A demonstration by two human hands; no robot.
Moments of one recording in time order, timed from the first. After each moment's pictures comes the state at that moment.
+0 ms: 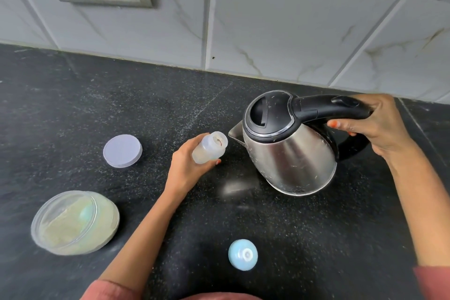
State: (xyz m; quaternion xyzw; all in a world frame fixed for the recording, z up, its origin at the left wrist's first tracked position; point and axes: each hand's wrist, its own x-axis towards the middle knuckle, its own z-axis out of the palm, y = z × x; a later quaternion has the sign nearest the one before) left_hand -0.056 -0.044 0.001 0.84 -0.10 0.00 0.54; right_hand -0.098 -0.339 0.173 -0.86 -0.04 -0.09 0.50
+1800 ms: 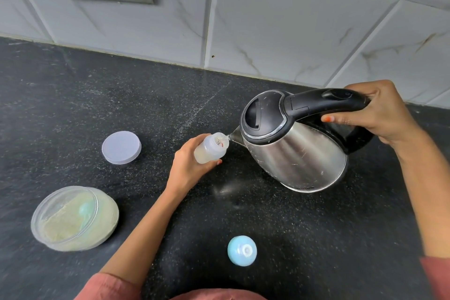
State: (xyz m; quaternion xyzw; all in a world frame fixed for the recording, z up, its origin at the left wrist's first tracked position) left_hand -0.057 -0.044 -0.006 0.83 -0.11 -0.01 0.54; right_hand -0.094 -0.319 0.202 -0.89 -0.09 -0.05 0.44
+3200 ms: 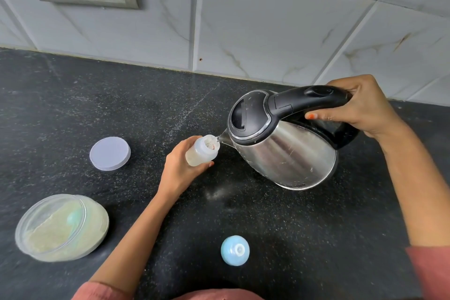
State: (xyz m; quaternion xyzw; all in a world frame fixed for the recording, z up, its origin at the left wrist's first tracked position) left_hand -0.058 -0.047 -0.004 0.83 -0.13 0.00 0.54; right_hand -0.098 -0.317 0.209 -0.90 -0.07 -0.07 0.41
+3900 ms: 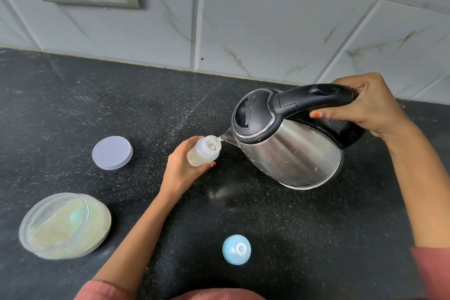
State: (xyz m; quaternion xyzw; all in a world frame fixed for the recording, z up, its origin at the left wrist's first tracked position) left_hand -0.059 -0.047 -0.007 0.83 -0.12 0.00 0.55; right_hand -0.100 -0.321 0.209 -0.90 -0.08 -0.08 0.41
